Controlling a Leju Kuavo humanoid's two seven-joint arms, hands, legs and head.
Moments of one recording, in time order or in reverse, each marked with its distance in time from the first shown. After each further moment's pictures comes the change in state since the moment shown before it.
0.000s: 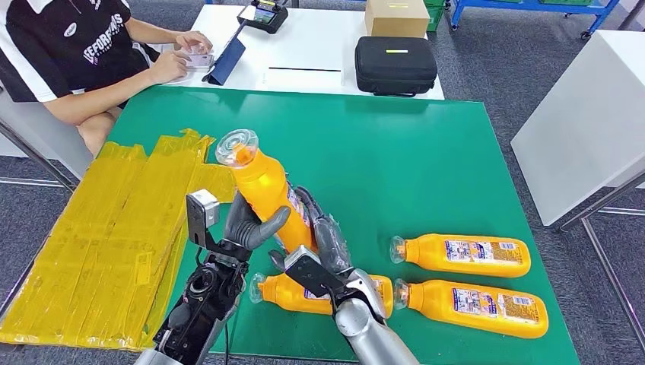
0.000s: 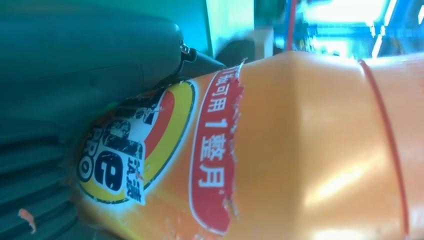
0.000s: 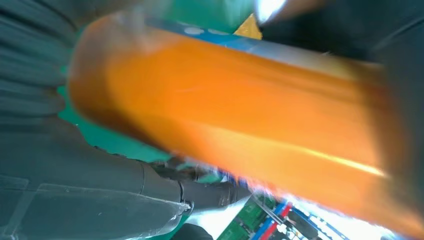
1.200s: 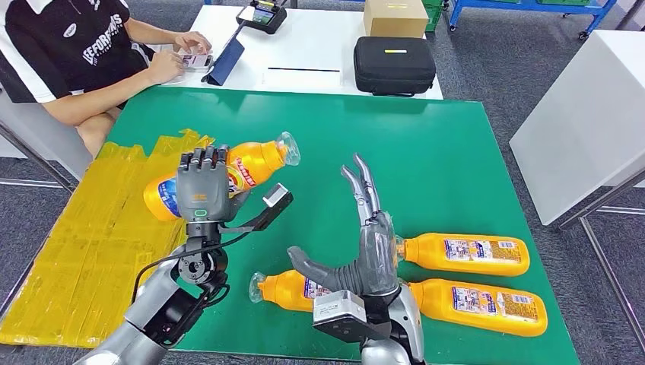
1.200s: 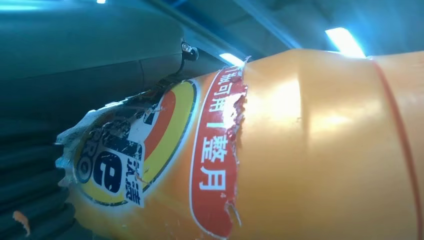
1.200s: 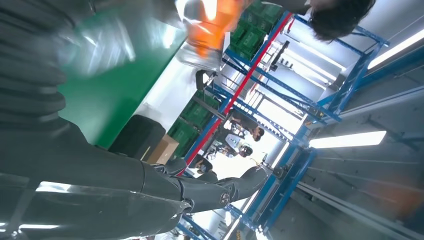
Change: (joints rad) left arm -0.162 0.205 -0.300 0.015 -1.674 0.696 1.061; right arm 0.236 -0.093 0.101 -0.708 0.158 -0.135 0.154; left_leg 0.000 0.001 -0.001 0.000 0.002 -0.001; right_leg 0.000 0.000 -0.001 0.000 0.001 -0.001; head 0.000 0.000
